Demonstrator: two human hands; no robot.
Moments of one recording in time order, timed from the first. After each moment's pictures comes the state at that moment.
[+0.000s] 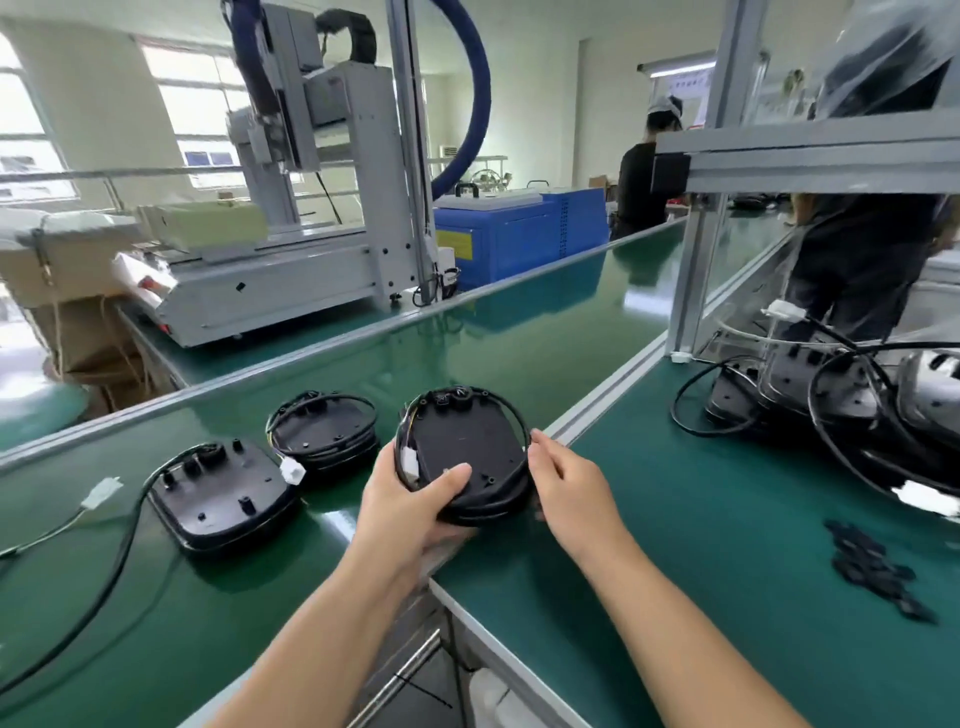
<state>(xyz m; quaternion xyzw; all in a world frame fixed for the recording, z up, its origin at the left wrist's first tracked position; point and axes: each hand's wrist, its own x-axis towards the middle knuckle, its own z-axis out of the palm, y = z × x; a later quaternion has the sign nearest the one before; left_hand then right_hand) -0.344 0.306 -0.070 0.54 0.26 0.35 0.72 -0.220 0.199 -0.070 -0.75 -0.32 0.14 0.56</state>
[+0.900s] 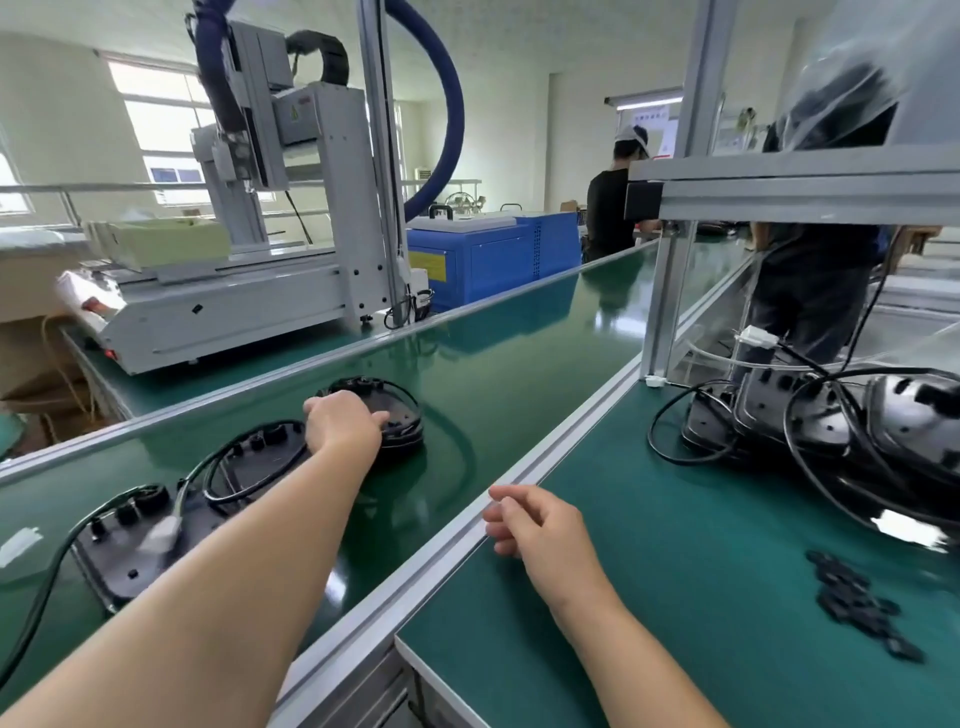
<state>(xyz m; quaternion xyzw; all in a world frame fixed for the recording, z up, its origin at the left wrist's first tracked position) -0.247 0.446 -0.033 0.81 0.57 0.15 0.07 -0.214 0.203 -0.088 -0.66 -0.27 0.21 0.67</state>
